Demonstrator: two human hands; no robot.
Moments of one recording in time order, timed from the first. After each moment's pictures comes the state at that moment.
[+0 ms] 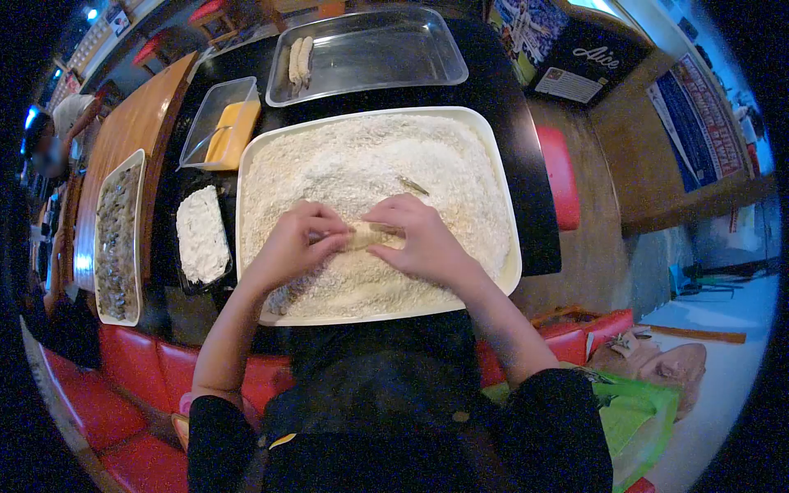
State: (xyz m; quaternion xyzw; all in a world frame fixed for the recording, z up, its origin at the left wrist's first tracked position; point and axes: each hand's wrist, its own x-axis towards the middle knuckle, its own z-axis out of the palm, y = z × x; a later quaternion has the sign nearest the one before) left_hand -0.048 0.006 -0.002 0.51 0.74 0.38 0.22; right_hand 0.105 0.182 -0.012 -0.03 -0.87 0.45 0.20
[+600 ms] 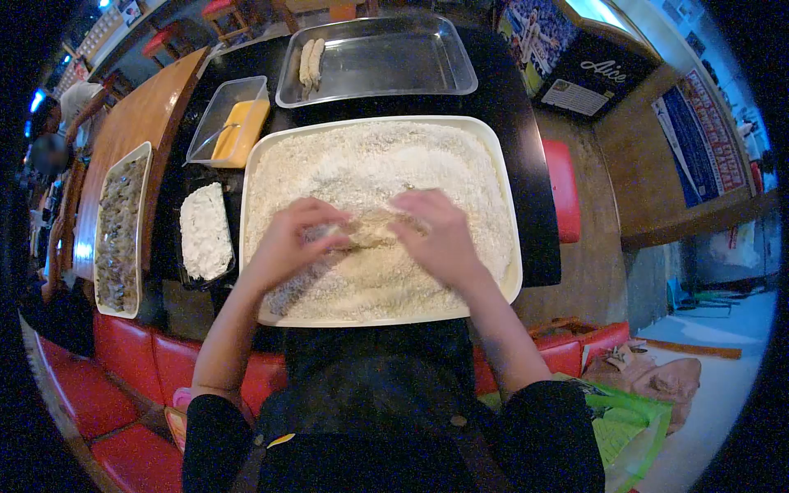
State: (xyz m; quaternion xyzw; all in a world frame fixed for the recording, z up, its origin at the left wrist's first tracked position) left_hand -0.050 0.002 0.003 0.50 0.75 0.41 0.15; right_hand 0.108 0.194 -0.010 -0.08 -0.88 0.37 0.29
